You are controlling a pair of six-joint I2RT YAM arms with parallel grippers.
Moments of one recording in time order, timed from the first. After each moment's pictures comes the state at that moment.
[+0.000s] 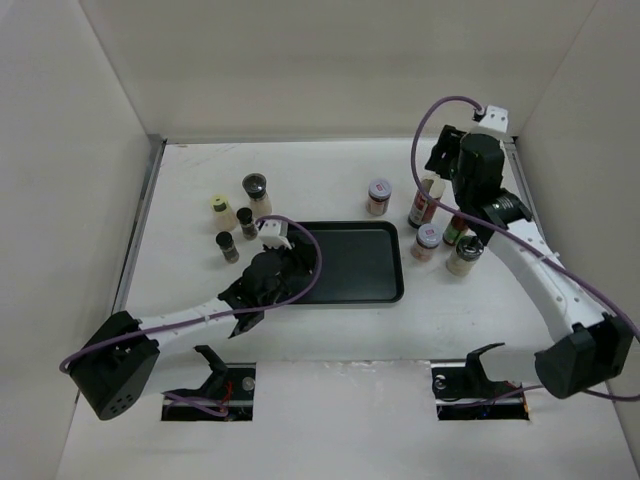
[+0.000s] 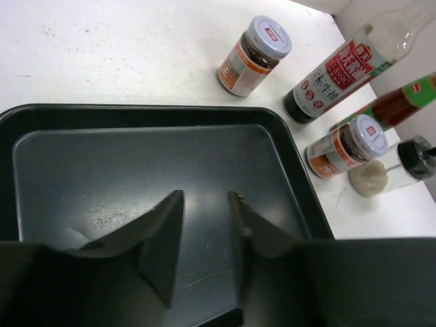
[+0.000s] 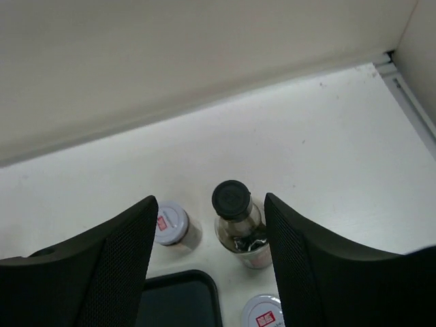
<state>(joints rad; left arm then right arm) -0.79 1.15 0.37 0.61 -0.34 -0.57 0.34 1.25 1.25 -0.18 0.45 0.31</state>
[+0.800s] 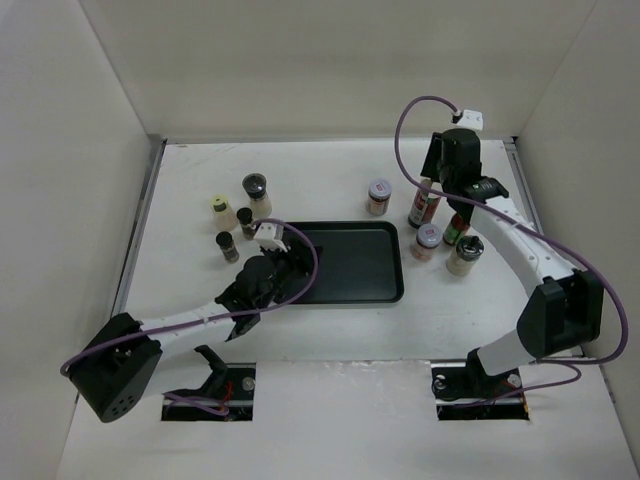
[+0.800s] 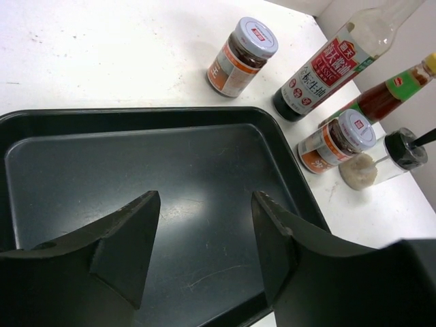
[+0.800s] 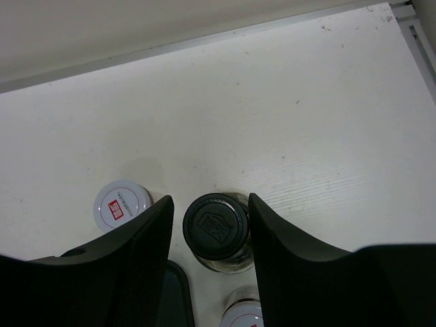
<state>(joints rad) -0.75 1.15 0.31 0.72 -0.26 -0.55 0.27 1.50 1.30 -0.22 0.38 0.28</state>
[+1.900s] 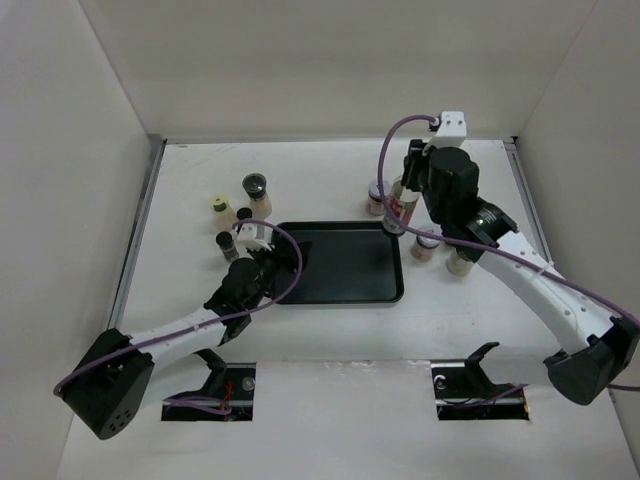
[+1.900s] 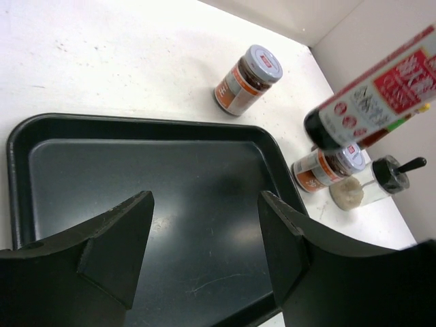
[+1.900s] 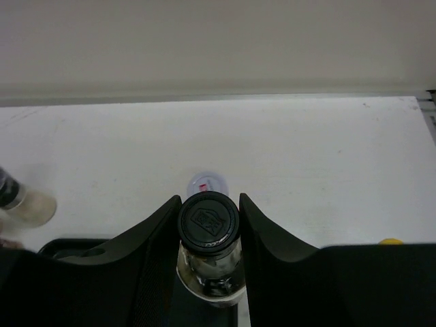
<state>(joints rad) -0.66 1.07 0.26 0.74 -0.22 -0.61 0.57 1.25 1.29 -0.22 0.53 0.17</state>
